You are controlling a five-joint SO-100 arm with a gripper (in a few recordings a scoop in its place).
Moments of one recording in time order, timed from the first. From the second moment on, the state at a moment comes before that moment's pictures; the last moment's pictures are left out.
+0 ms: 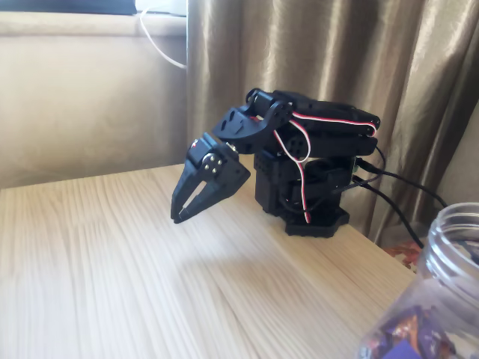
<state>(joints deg) -0.5 190.7 176.6 59.8 -4.0</state>
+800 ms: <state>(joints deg) 0.7 190.7 176.7 59.8 -3.8</state>
